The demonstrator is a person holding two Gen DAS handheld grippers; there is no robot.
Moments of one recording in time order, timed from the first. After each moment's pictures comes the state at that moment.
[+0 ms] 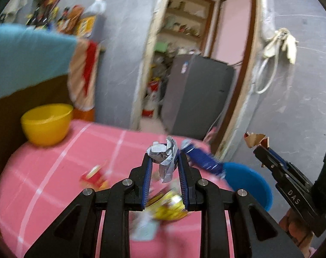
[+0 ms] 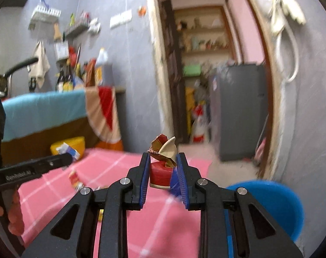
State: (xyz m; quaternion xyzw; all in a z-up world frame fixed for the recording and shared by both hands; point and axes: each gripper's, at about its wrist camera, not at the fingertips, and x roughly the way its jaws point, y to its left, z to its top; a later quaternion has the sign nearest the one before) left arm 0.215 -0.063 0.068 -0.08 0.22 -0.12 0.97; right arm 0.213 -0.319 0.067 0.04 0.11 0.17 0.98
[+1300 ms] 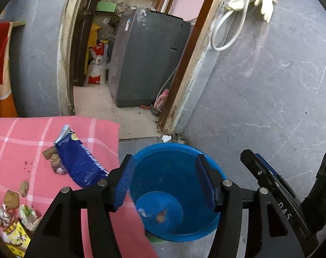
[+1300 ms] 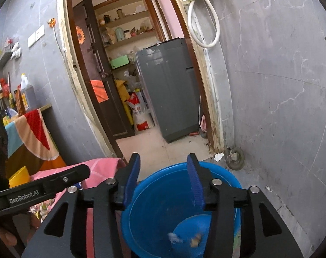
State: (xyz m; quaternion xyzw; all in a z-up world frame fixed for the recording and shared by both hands) left arm 0.320 -0.230 0.054 -0.07 0.34 -0.25 0.90; right arm 0.244 -0.456 0.045 0.15 0.20 -0.01 0.97
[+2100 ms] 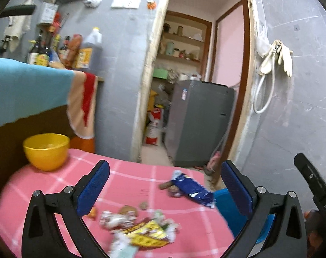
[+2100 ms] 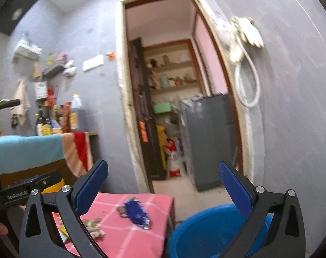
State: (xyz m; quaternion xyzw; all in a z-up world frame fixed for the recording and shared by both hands) left arm 0.198 -0.078 0.089 -0.07 0.13 -0.07 0.99; right arm 0.176 -0.365 0.088 0.08 -0.01 0.09 0.99
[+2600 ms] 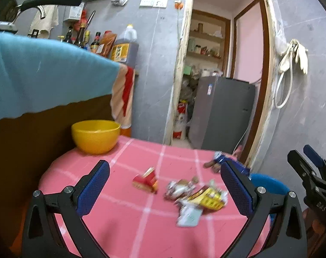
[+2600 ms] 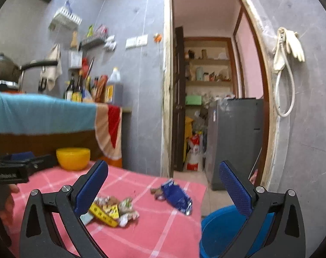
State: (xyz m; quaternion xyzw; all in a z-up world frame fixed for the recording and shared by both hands) left arm 0.148 -0.013 0.056 -0.07 0.16 -0.01 0.98; right arm 0.168 -0.288 0.068 -0.01 0.03 0.17 0.99
